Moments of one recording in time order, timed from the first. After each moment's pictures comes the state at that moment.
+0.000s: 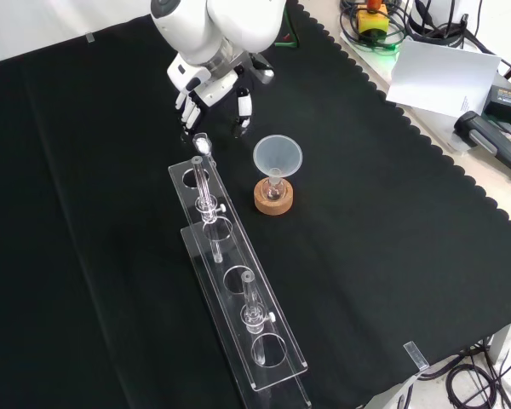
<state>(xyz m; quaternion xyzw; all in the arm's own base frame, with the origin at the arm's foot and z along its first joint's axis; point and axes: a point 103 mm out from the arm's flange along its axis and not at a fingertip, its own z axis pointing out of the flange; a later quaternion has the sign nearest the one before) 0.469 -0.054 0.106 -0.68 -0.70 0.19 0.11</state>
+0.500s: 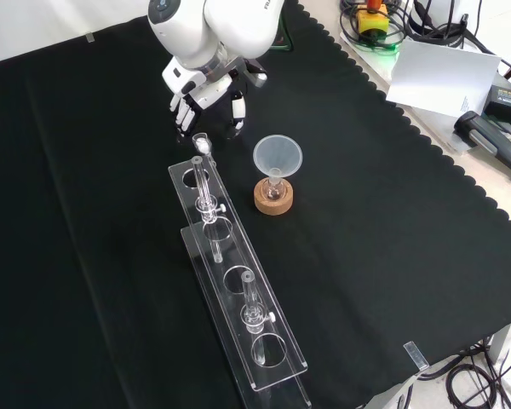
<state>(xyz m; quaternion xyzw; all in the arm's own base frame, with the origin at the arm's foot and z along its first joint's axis) 0.479 -0.068 0.096 -0.67 -0.71 0.19 0.09</state>
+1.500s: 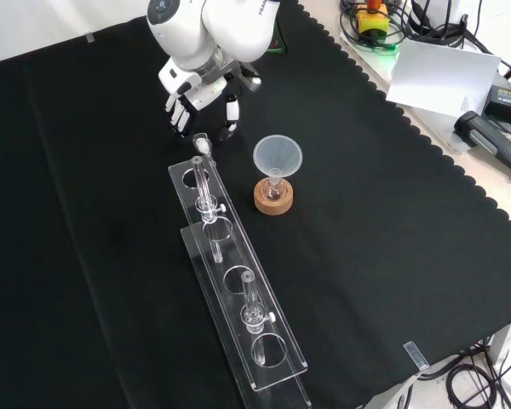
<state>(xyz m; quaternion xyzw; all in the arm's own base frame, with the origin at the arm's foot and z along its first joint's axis) 0.485 -0.087 0.079 -0.68 -0.71 0.18 0.08</state>
